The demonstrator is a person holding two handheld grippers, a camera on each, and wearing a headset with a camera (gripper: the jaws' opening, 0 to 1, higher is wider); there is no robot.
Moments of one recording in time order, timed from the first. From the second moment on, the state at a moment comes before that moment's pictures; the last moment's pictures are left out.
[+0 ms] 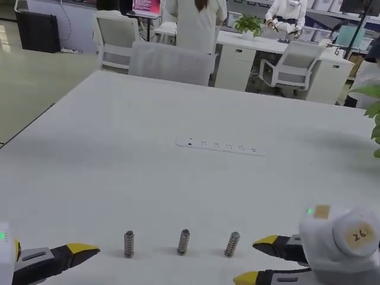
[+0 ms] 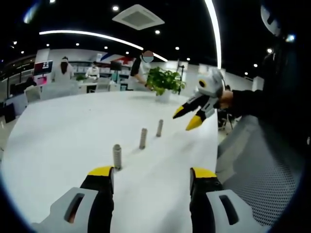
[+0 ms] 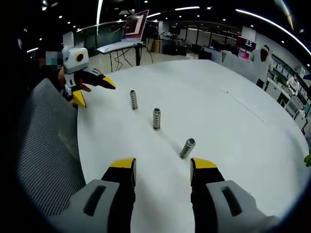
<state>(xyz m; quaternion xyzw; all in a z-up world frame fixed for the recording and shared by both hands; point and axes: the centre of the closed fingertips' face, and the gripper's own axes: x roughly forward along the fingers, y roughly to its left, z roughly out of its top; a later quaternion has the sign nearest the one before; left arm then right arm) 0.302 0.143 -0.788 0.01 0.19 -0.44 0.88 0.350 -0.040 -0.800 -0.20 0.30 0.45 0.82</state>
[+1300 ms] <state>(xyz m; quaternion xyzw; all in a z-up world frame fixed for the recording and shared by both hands) 0.317 0.147 -0.790 -0.01 0.18 -0.42 0.89 0.360 -0.036 -0.804 -0.17 0.26 0.44 0.84</state>
